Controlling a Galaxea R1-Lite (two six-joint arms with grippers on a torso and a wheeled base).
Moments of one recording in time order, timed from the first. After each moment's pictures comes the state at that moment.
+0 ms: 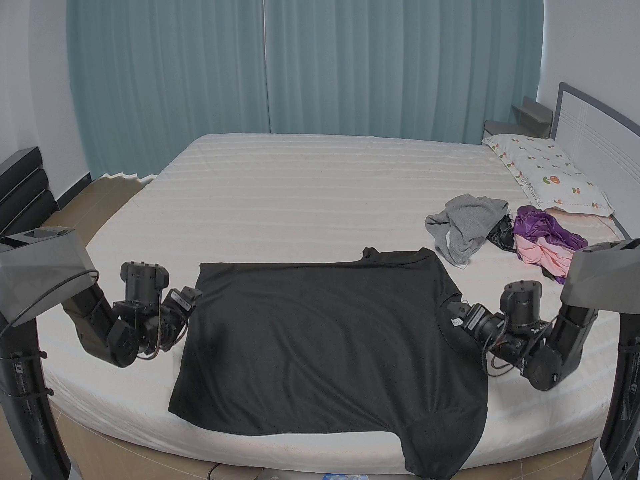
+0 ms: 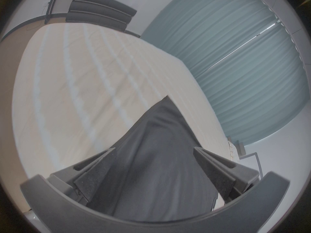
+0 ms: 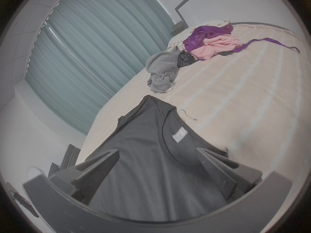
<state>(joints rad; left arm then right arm) -0.12 2.20 -0.74 -0.83 0.09 -1.04 0.26 2.27 -0.55 -1.20 -0.13 0.81</state>
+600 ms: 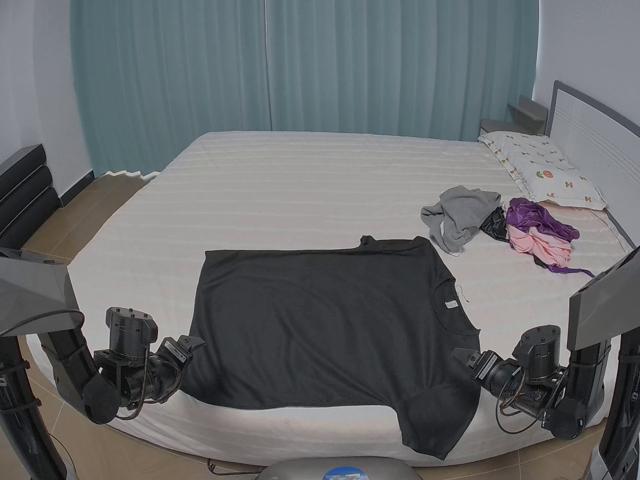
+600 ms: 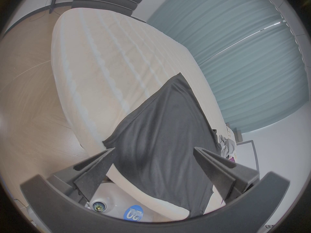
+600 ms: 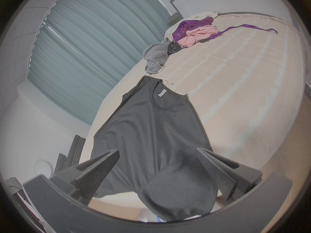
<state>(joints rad) -0.21 2.06 -0.29 -1.04 0.03 -1.12 0.37 2.23 -0.09 -1.55 -0.13 0.90</state>
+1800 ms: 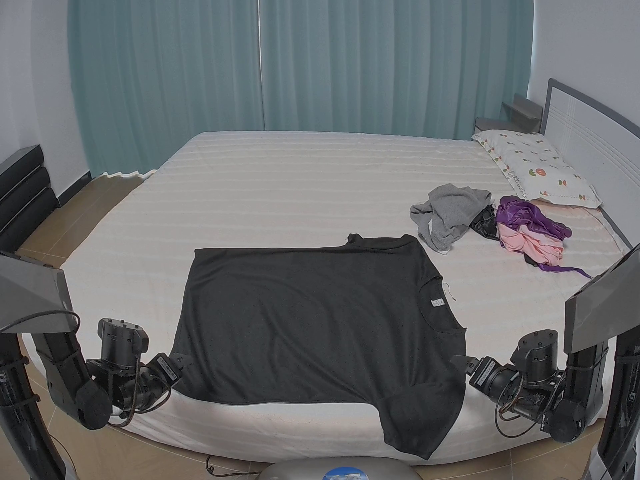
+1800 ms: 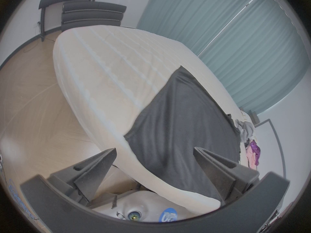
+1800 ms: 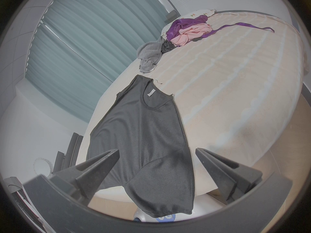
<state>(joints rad) -0.16 2.07 -0.22 -1.05 0.09 -0.89 0.38 2.25 -0.07 -1.55 -0.12 0.90</state>
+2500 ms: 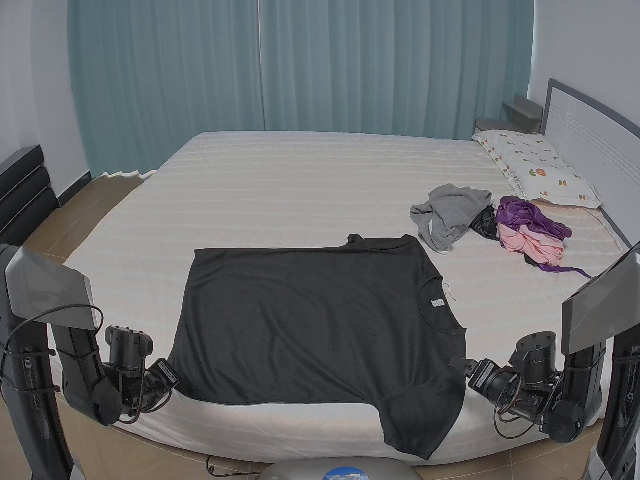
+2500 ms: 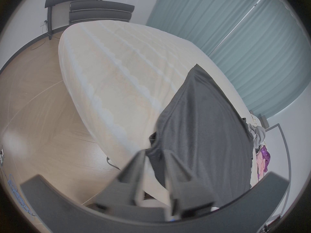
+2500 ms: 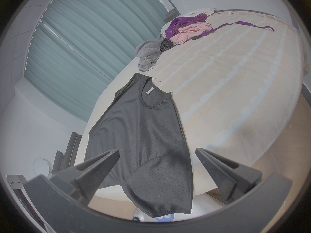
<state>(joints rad) -0.08 2.26 -0.27 -1.13 0.10 -0.86 0.38 2.26 -0.08 -1.55 -0.12 0.90</state>
